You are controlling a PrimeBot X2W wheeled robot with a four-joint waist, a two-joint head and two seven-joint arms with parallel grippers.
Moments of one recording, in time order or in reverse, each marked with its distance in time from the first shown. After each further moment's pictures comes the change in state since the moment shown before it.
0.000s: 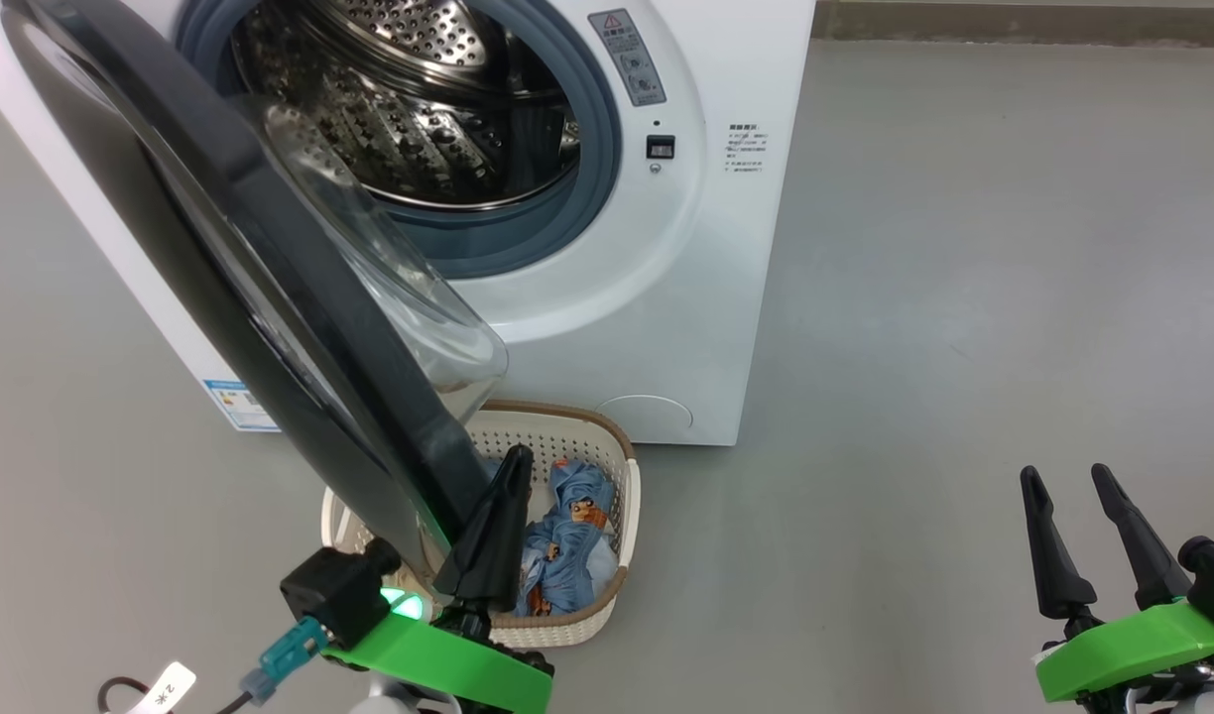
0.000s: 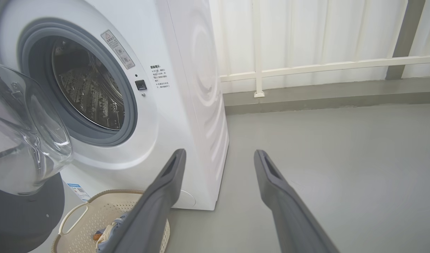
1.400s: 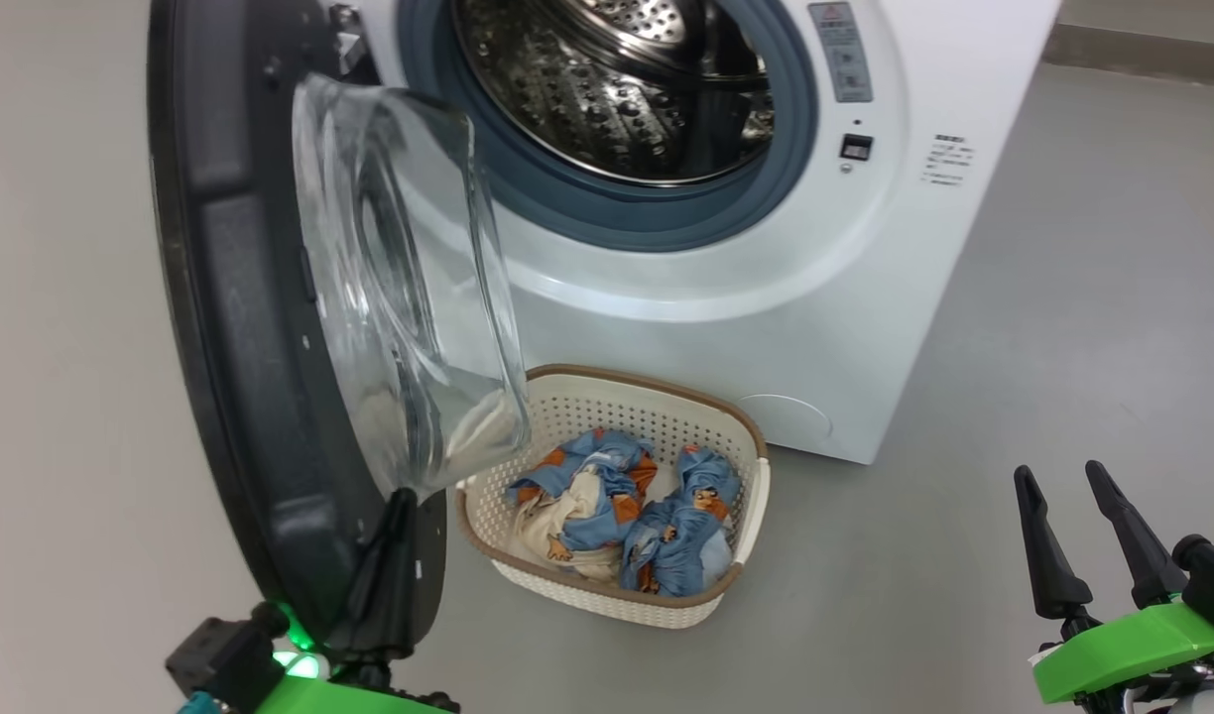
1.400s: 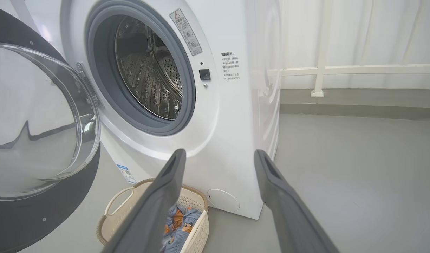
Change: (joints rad) left arm 0.145 0.058 0.124 -0.123 0.030 0.049 -0.003; right arm 0.000 -0.008 0.011 -0.011 -0.013 0.000 0.000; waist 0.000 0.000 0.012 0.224
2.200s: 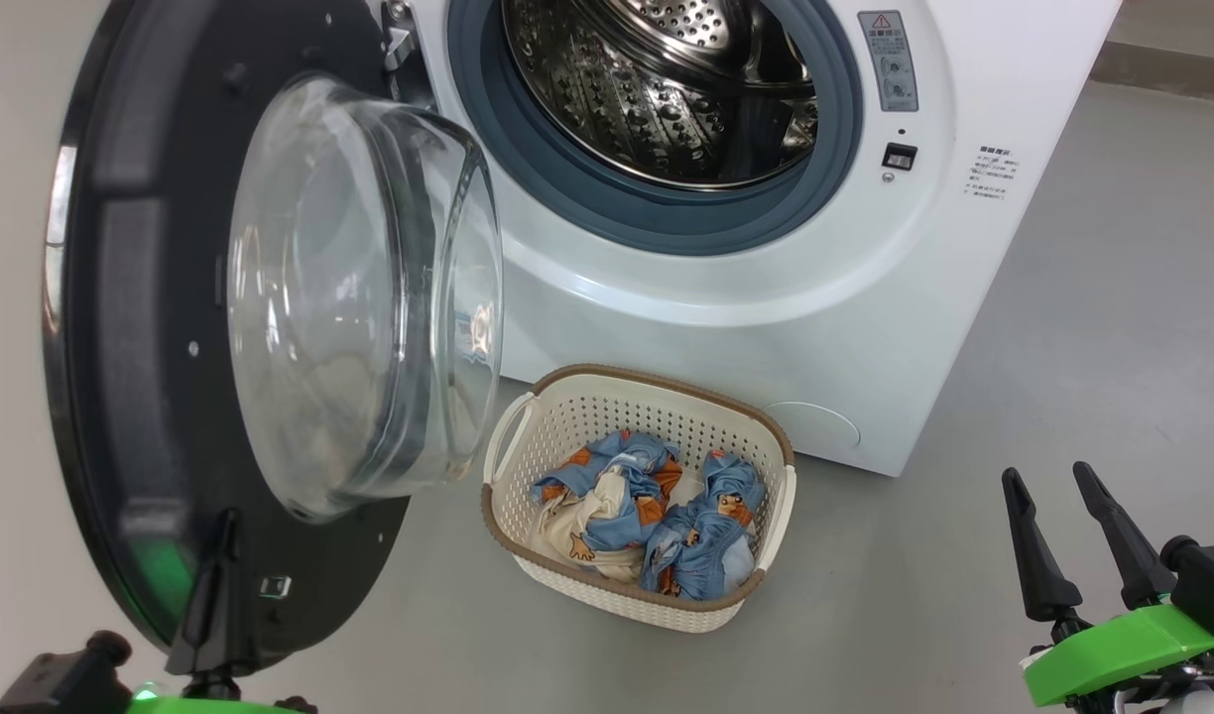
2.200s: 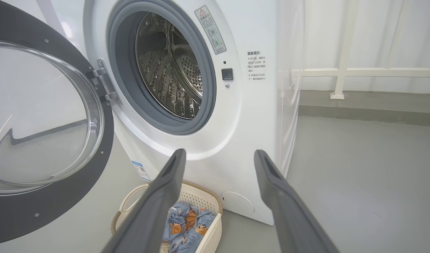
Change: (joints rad) left arm 0.059 0.120 0.147 -0.039 -0.003 0.076 0.000; right arm 0.000 -0.002 0.023 -0.006 0.000 0.000 0.000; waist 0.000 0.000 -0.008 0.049
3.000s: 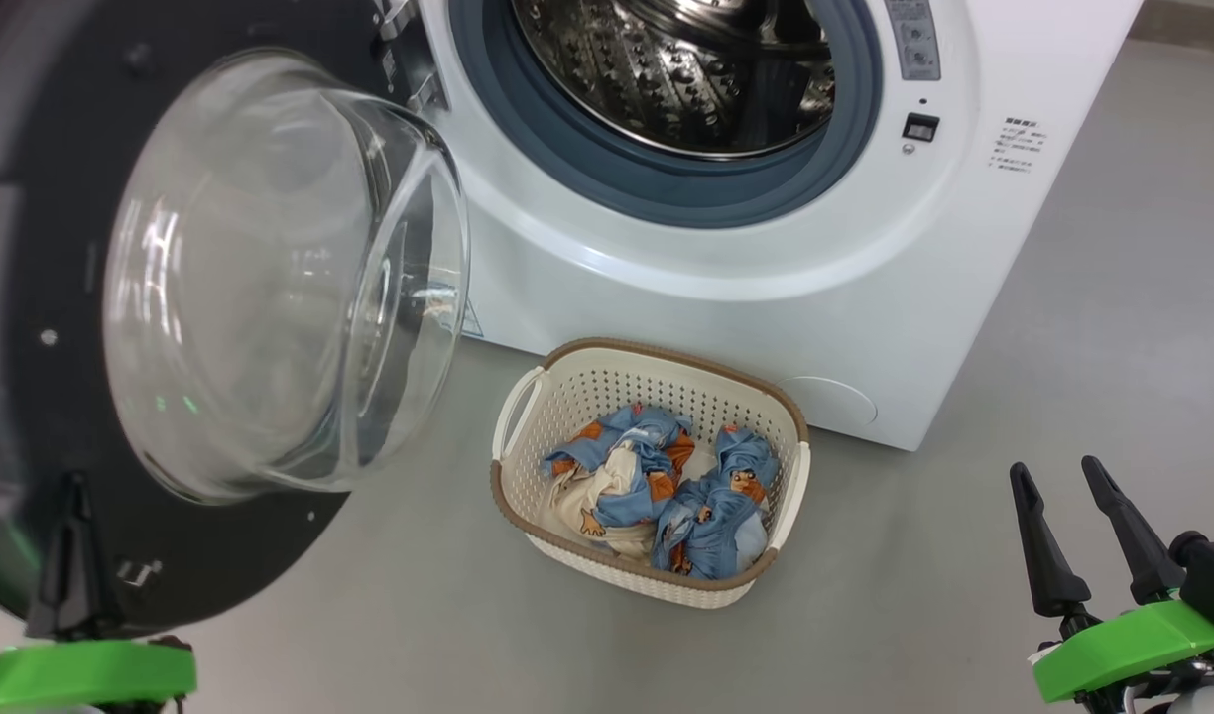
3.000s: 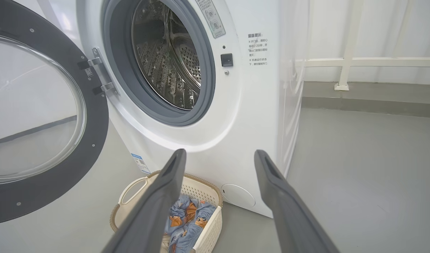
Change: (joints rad) left arm -0.107 0.041 0.178 0.137 0.012 -0.012 0.000; right arm -0.002 -0.016 -0.002 -0.005 0.000 0.000 0.000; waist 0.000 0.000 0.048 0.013
